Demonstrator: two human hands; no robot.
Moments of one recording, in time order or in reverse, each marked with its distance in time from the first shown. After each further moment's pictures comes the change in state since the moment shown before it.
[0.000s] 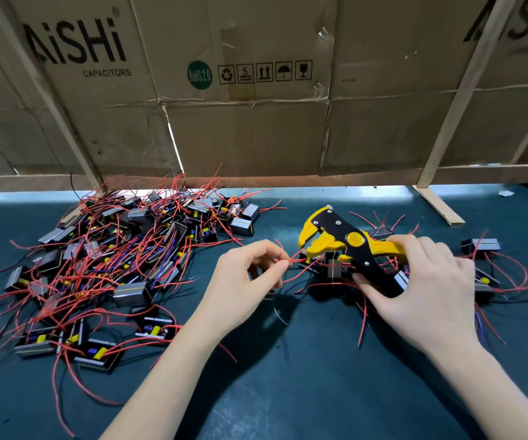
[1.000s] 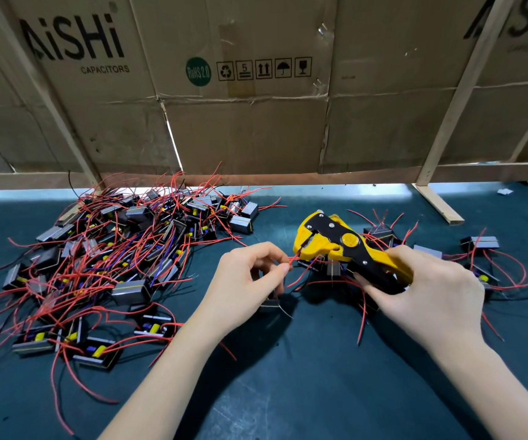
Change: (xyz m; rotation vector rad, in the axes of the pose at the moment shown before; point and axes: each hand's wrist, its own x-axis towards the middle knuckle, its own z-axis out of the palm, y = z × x) left_hand -0.001 0.000 0.002 0.011 -0.035 -0.036; right_hand -0.001 -0.004 -0.005 0.044 0.067 0.010
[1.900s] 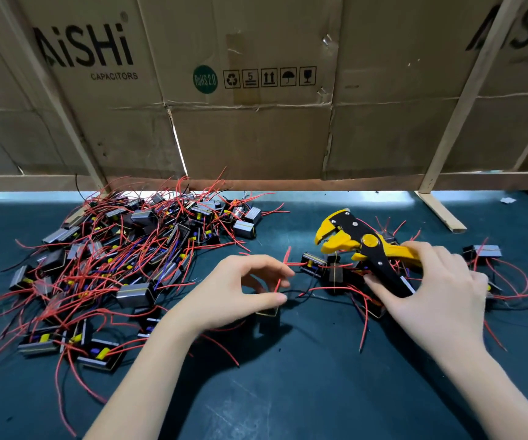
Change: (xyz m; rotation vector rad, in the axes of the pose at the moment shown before) left_hand 0.002 -0.013 -0.027 -0.070 -0.326 -0.013; right_hand 0.002 0.009 0.006 -0.036 -0.074 0.151
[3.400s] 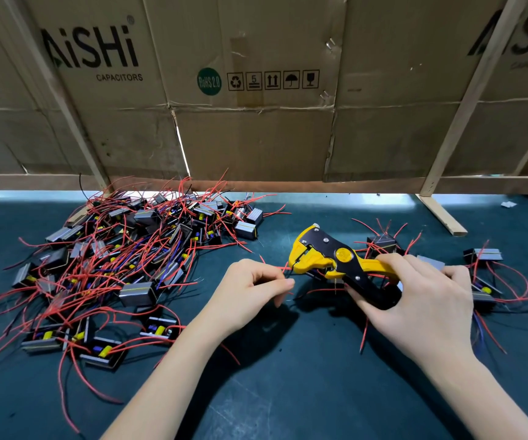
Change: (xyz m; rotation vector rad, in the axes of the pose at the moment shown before) left_hand 0.009 -0.001 0.021 0.040 0.153 -0.069; right_hand -0.008 -0.008 0.003 -0.042 0.109 -0.269
